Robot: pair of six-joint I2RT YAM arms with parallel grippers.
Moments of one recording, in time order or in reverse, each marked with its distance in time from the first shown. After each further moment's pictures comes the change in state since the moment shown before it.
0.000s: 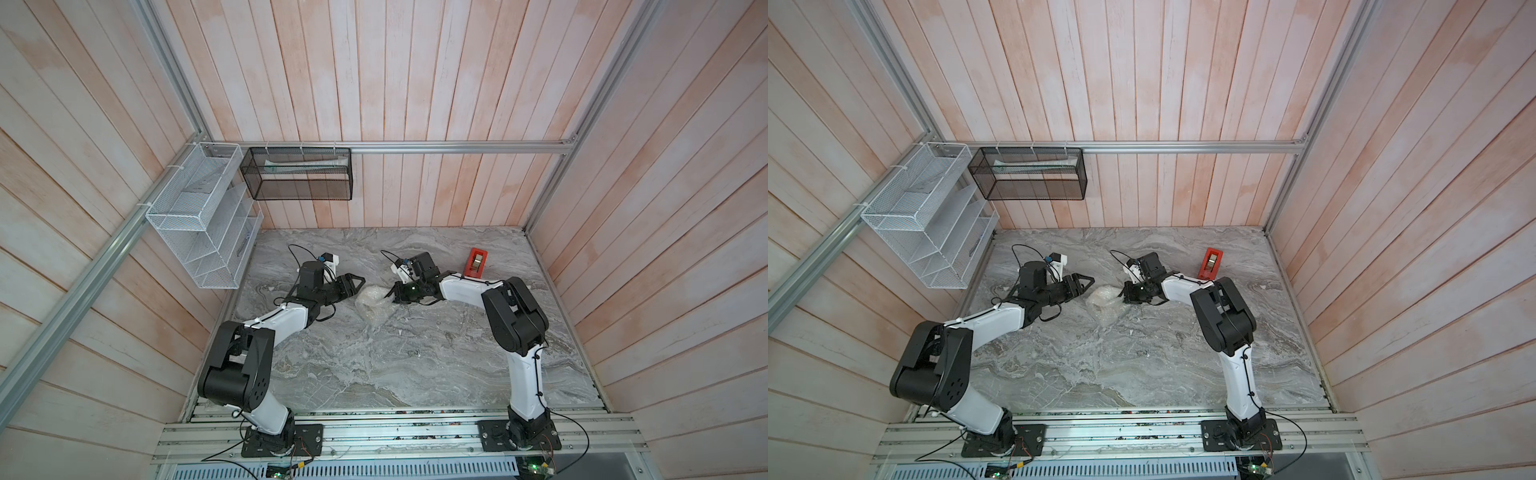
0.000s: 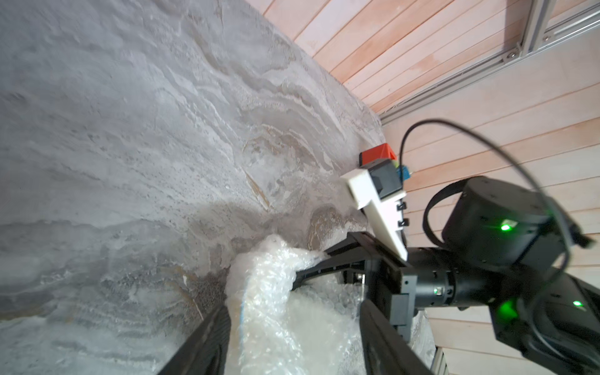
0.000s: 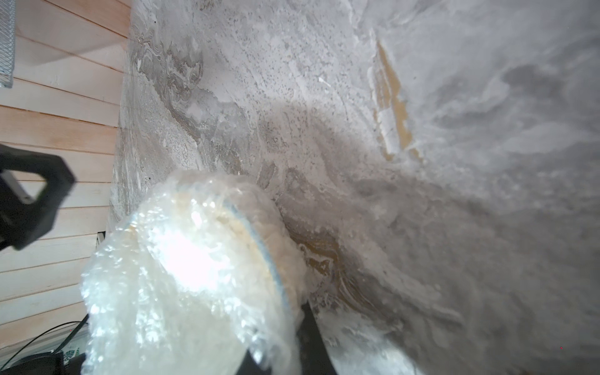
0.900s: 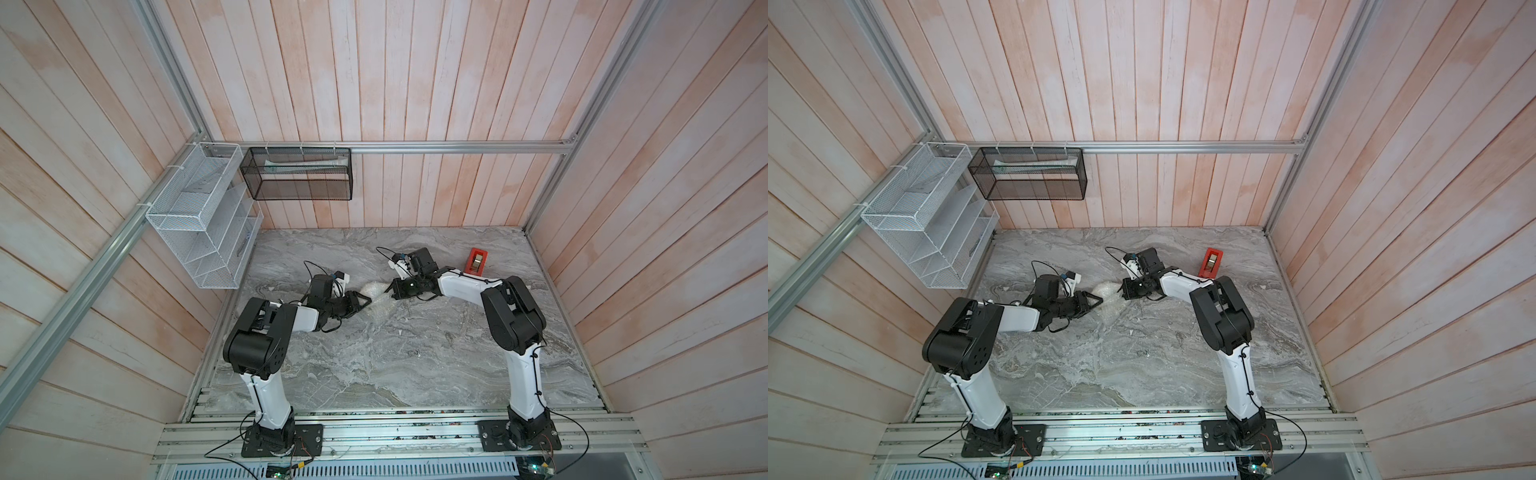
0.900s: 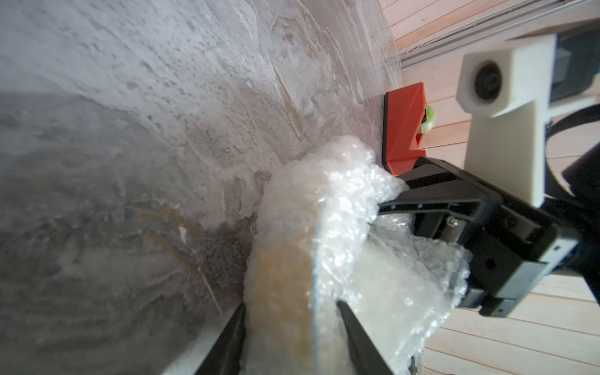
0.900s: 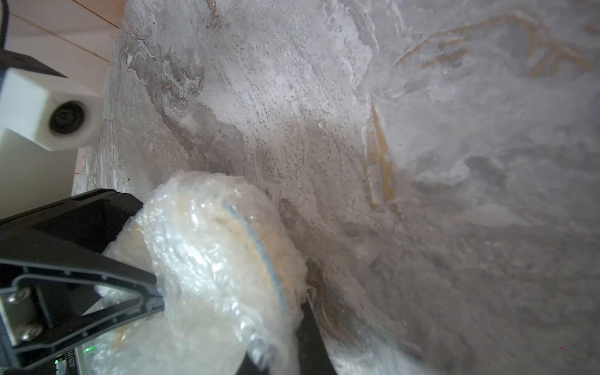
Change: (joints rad) left arm -0.021 0.207 -0.042 0.143 0.108 -0.069; right arm 0.004 0.023 0.063 -0.014 0.051 -0.120
